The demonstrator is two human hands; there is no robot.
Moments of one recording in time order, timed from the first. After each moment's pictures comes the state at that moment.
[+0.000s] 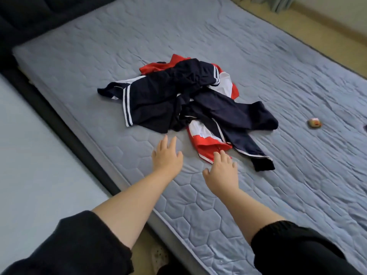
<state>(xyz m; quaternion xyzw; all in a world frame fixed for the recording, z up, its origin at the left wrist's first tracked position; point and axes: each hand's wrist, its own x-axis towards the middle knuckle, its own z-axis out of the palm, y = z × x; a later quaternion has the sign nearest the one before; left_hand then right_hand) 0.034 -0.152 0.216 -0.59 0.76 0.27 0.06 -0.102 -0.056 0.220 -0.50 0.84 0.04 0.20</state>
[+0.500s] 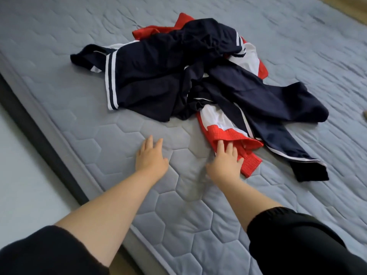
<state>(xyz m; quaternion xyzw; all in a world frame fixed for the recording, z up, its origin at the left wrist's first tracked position) 0.067 -0.215 0.018 -0.61 0.74 0.25 0.09 -0.114 -0.139 0.010 -0.42 0.88 0.01 0.23</state>
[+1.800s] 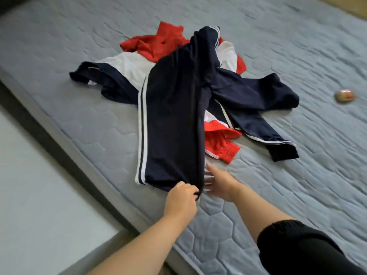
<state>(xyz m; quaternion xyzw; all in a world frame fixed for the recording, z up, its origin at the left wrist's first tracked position) 0.028 -0.060 0.081 -0.46 0.83 0.32 -0.03 -0.126 -0.058 0.060 -0.02 0.68 -0.28 0.68</state>
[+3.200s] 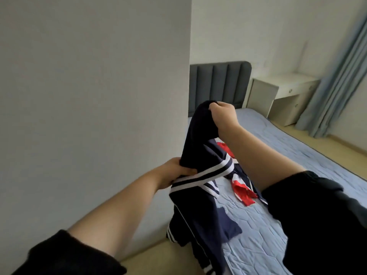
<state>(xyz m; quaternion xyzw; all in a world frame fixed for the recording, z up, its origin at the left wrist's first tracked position) 0.279 0.252 0.634 -0.51 0.51 0.63 -0.29 0.129 0.183 0.737 -0.50 0.55 -0.53 0.41</state>
